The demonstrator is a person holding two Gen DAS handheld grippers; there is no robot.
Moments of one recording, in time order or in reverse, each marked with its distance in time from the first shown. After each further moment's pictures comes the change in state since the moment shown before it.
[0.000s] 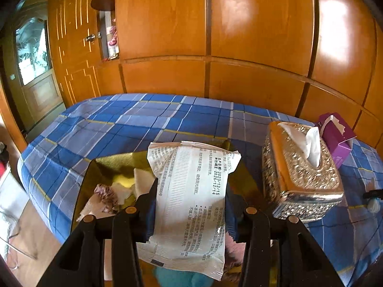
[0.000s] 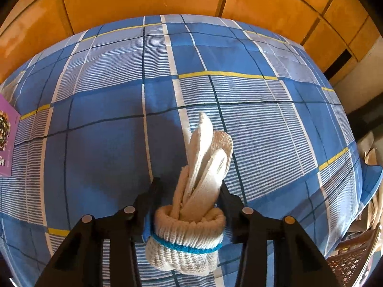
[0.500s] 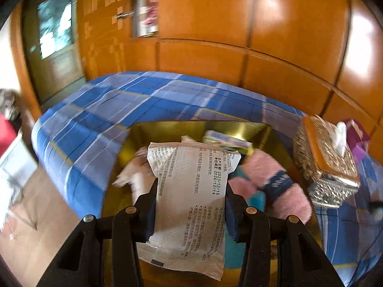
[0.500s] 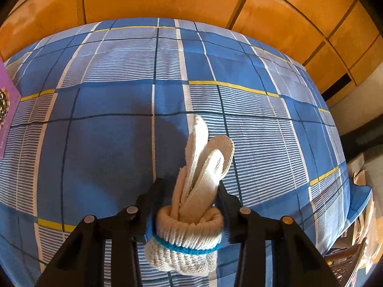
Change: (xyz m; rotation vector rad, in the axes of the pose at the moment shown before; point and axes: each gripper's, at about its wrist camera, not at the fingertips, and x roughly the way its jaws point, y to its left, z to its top) left arm -0.013 0.074 -0.037 -0.180 0.058 0.082; right arm -0.009 0.021 -0.009 -0.112 -0.048 -0.073
